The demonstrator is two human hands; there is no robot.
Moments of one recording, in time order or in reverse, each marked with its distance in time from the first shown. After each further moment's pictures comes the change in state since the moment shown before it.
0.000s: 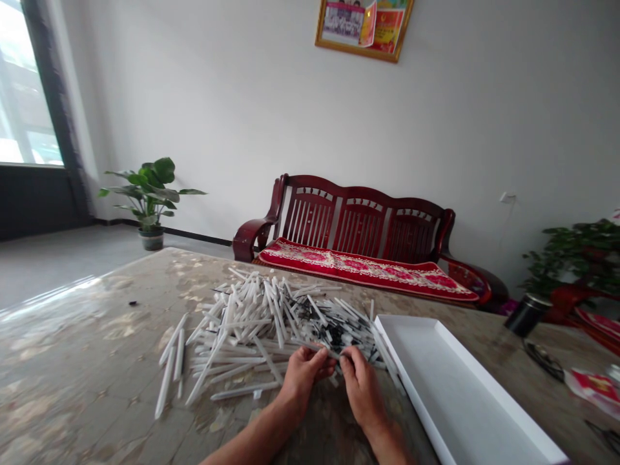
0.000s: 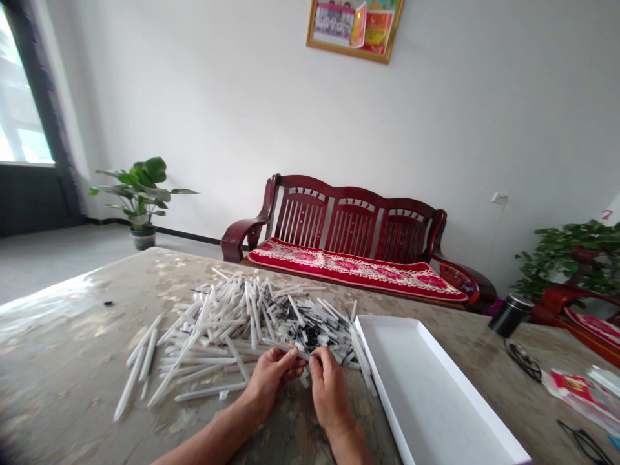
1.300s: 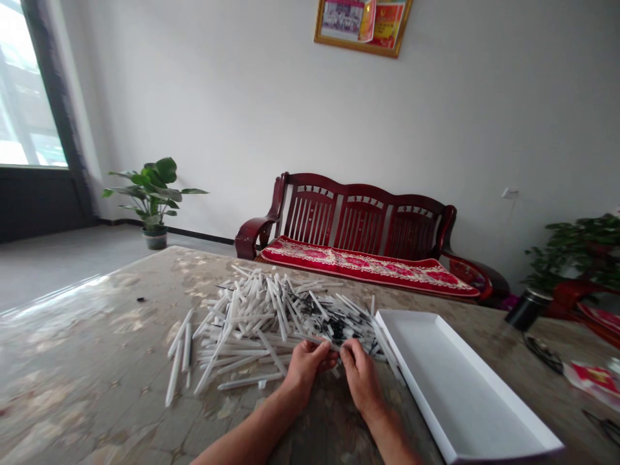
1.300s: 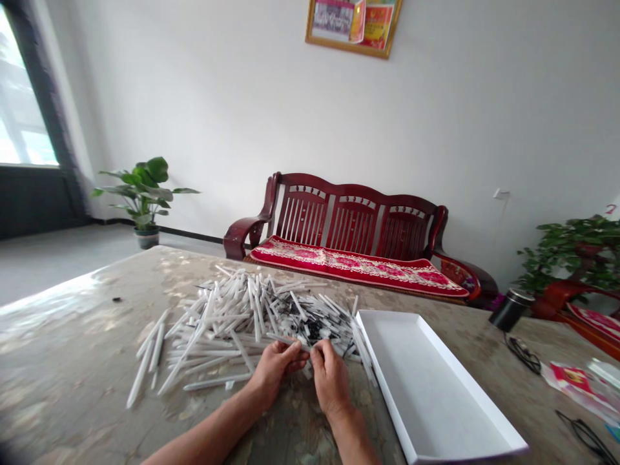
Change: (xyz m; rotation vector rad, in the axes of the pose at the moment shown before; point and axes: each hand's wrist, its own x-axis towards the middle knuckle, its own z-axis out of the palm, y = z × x) left_hand 0.003 0.000 0.000 0.045 -0.036 0.004; right_hand 0.002 0.001 0.004 0.042 0.026 0.000
